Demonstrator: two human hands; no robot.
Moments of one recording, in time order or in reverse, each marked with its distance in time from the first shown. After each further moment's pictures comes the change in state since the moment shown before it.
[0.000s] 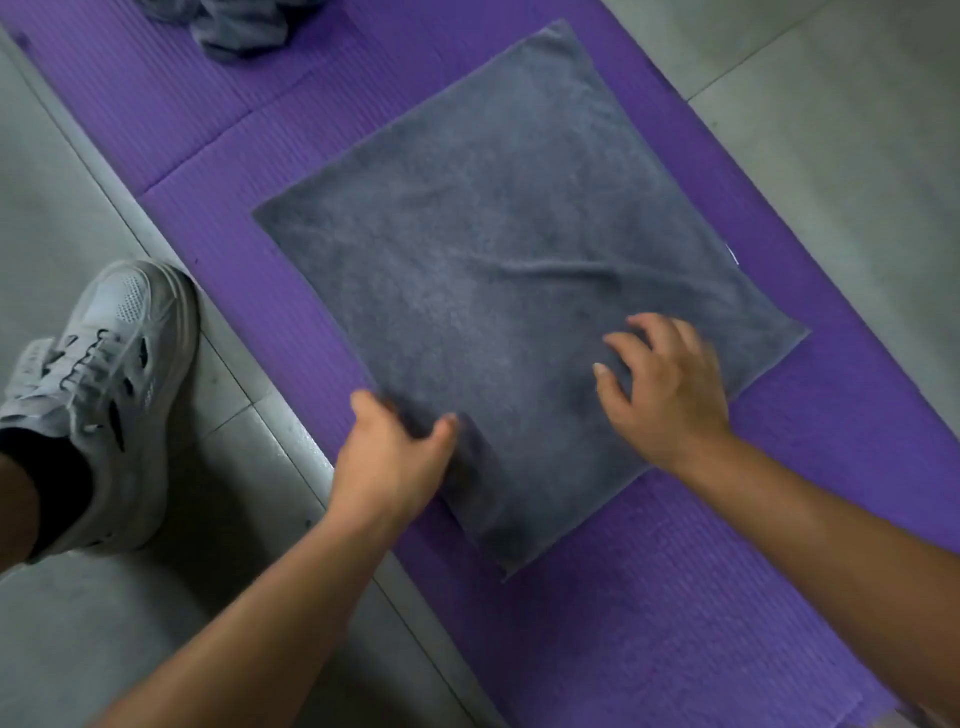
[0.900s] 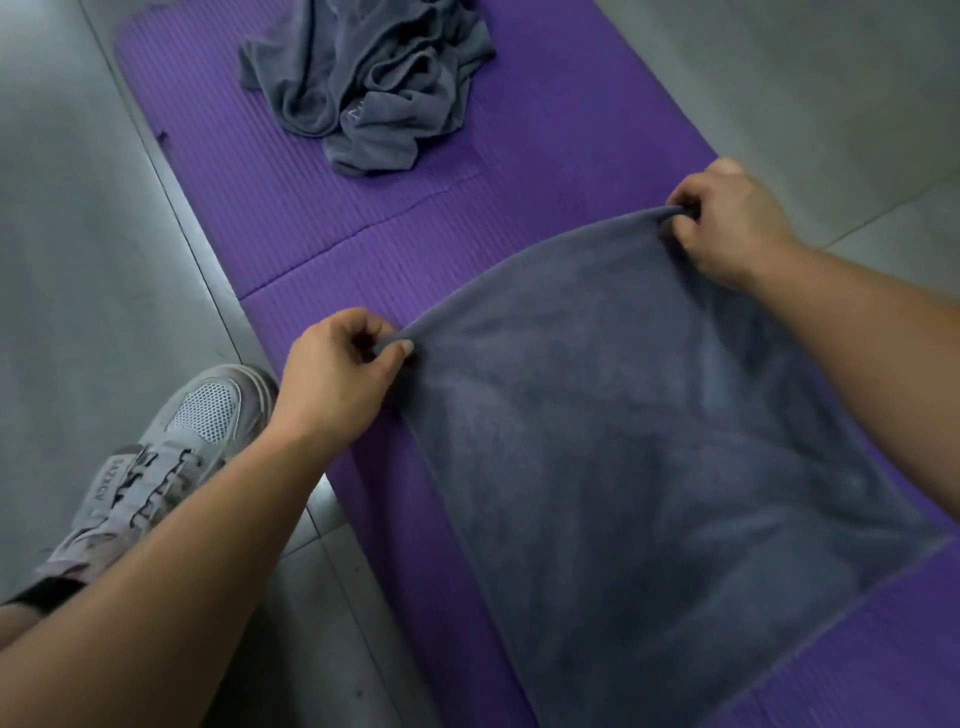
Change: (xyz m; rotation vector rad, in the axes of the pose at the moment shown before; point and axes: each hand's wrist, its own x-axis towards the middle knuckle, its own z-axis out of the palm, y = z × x) left_hand 0.185 0.026 -0.133 -0.172 0.285 0.448; right_hand 0.327 -0.038 -0.031 -0.068 -0.050 -0.075
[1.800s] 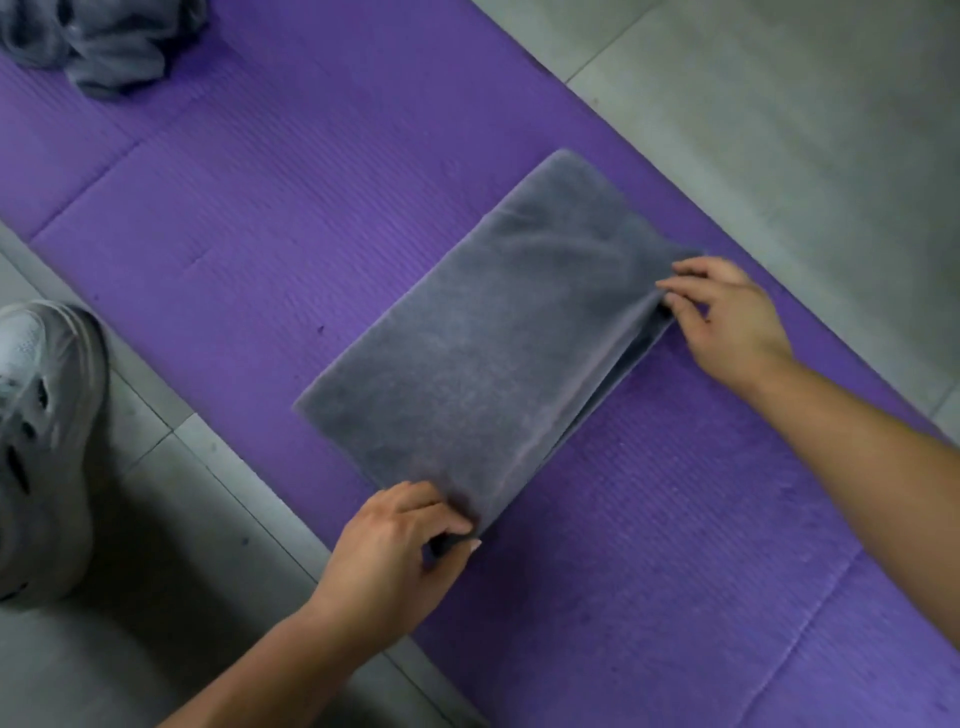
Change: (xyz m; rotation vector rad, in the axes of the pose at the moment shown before) left_hand -0.289 0.015 0.100 0.199 -0.538 0.610; right_hand -0.348 0.160 0.025 0.255 0.091 0.236
